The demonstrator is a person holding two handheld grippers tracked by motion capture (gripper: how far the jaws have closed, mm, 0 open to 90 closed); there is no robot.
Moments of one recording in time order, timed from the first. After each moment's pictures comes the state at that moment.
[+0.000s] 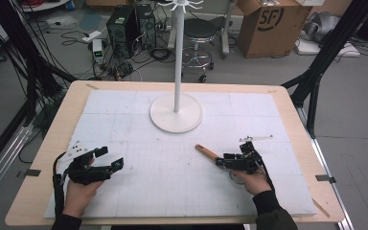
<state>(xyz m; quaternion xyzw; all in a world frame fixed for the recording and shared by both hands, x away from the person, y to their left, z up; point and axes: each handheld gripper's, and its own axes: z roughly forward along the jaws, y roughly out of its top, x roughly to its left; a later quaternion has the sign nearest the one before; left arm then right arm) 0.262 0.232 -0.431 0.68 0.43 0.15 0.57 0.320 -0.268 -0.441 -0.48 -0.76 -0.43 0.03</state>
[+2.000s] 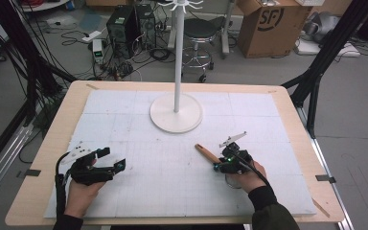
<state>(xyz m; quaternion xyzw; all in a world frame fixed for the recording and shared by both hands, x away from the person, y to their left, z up) 0.263 0.227 -0.432 0.69 0.43 0.14 0.56 0.320 -0.227 -0.429 -0.39 -0.88 -0.25 -0.08</state>
